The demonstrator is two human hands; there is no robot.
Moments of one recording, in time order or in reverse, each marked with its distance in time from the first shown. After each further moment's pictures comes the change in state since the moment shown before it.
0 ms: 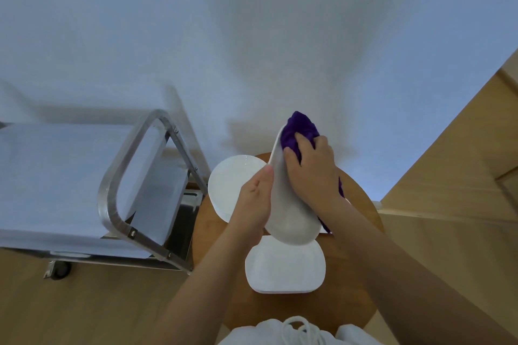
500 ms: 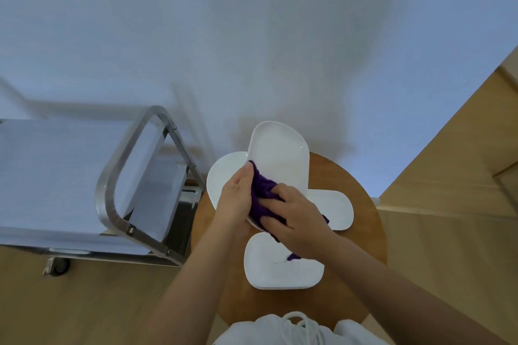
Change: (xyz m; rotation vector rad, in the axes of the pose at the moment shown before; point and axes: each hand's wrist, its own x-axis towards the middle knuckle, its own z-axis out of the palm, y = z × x) left_hand 0.018 -0.013 -0.021 -0.072 0.142 -0.086; right_hand -0.072 0.013 0.005 0.234 -0.428 -0.434
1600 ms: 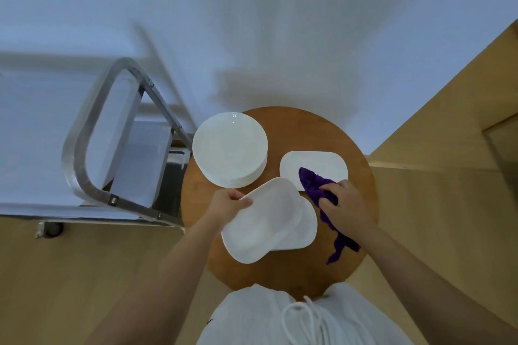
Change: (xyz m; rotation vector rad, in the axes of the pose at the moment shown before) left_hand 0.063 -0.118 -0.039 0.627 -0.172 -0.280; right_hand -0.062 0.113 0.013 -0.092 -0.003 0.677
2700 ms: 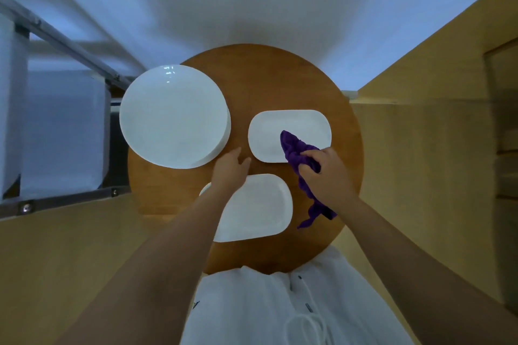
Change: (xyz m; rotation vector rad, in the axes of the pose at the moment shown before) left_hand 0.122 0.011 0.108 0.397 -0.007 0.033; right_hand 0.064 0.048 0.017 0.122 -0.086 0.229
